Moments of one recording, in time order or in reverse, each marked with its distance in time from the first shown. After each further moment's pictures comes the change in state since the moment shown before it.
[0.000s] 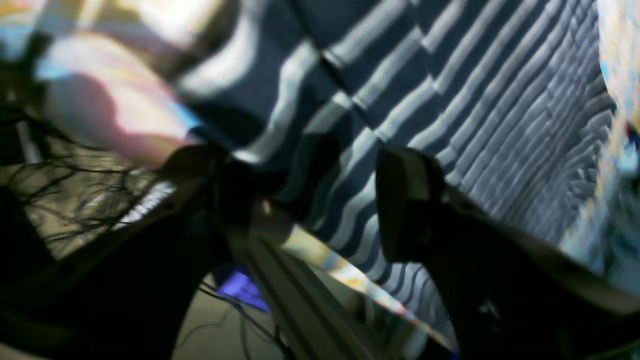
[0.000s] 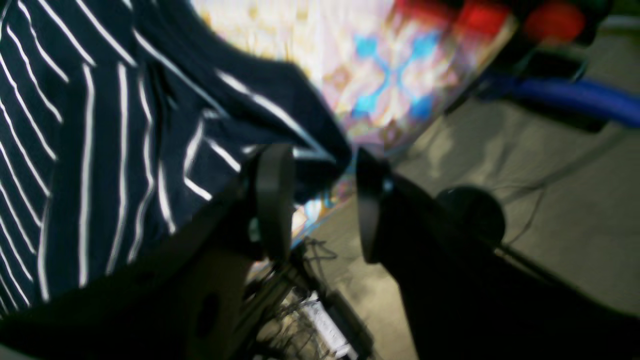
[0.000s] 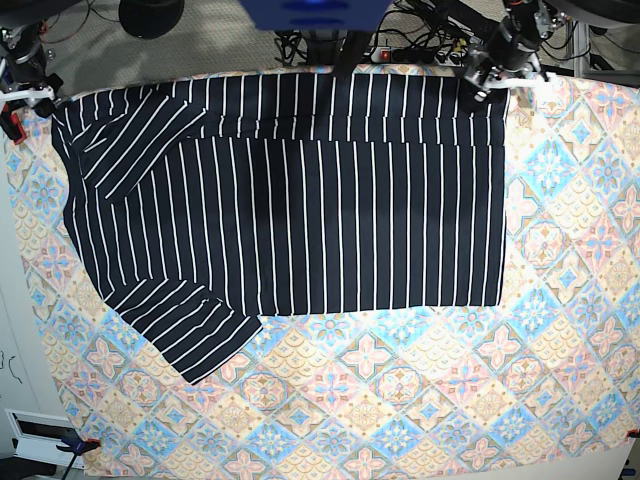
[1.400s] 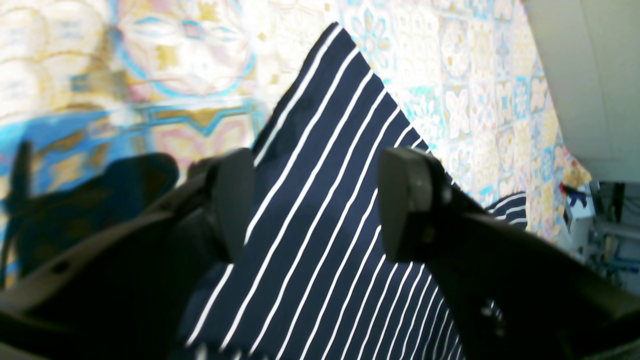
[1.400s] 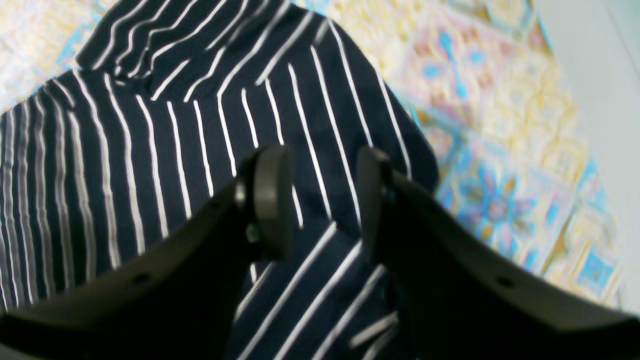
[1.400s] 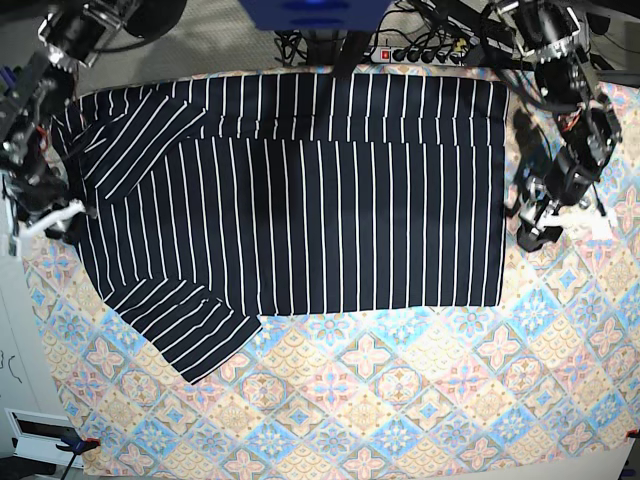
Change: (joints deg) left arm -33.3 -8.1 -3.0 -3.5 9.5 0.7 10.3; right arm 22.0 2.7 -20.7 14.4 -13.5 0.6 -13.4
